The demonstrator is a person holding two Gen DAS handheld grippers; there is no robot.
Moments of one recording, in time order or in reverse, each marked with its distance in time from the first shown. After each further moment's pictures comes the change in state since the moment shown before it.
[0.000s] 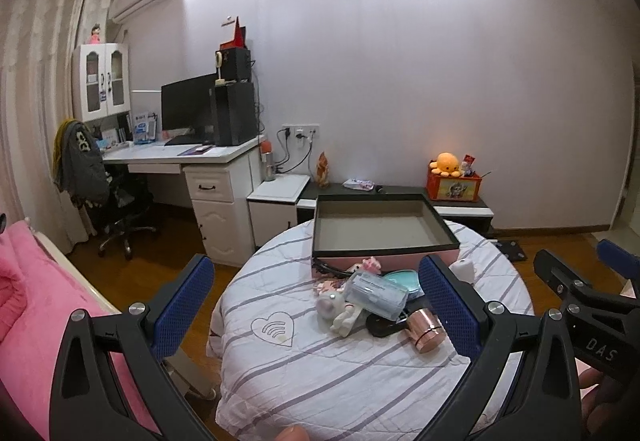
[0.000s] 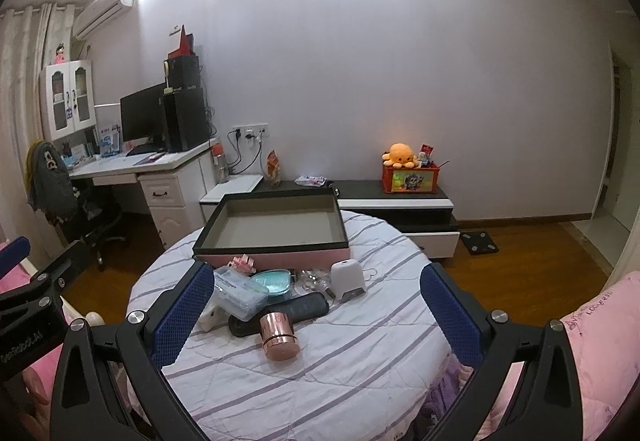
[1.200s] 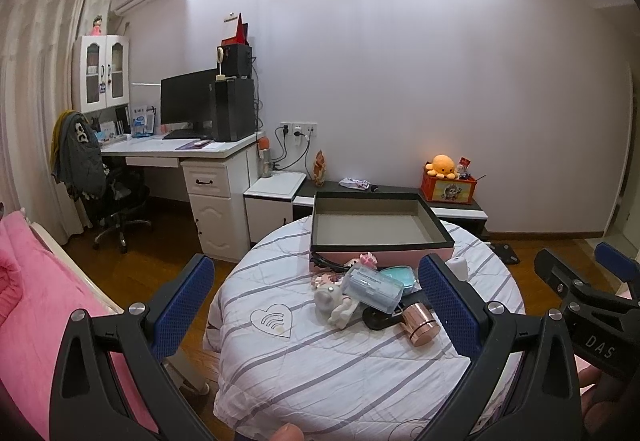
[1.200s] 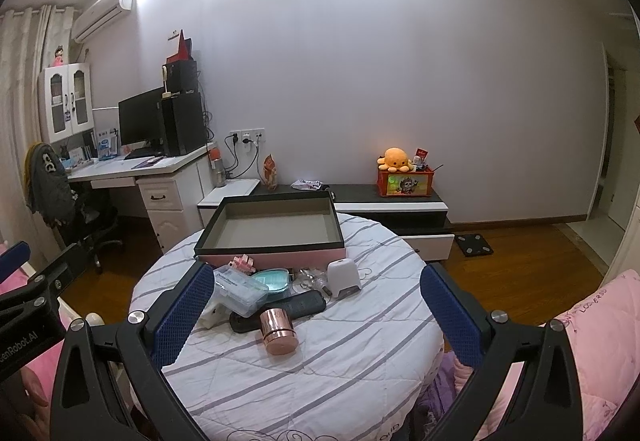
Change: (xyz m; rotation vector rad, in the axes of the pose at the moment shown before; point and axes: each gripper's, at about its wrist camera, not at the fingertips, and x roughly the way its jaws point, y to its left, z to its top) left arm -0.008 0.008 -0.011 -0.030 0.006 -0.014; right arm -0.014 0.003 -0.005 -0.002 -0.007 -0.008
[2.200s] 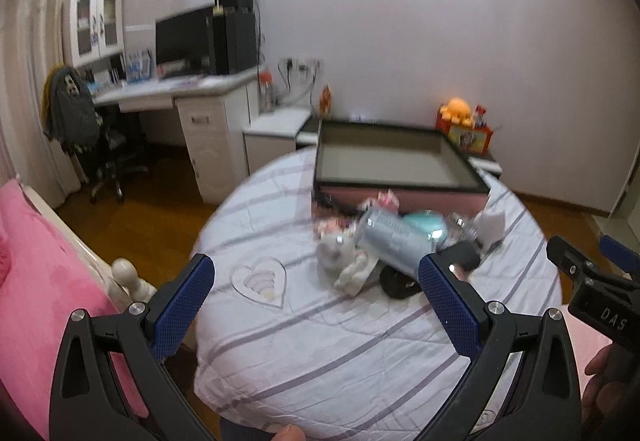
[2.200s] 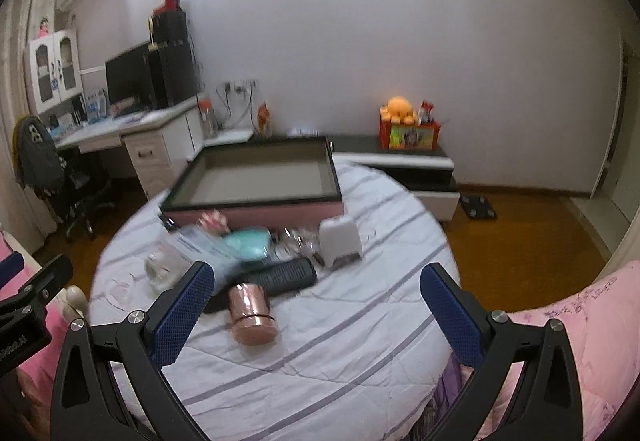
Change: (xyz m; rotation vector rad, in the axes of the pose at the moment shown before) left arm 0.110 0.001 -0.040 -0.026 0.252 0.013; right arm 0.115 -0.017 -0.027 -0.010 0.228 0.007
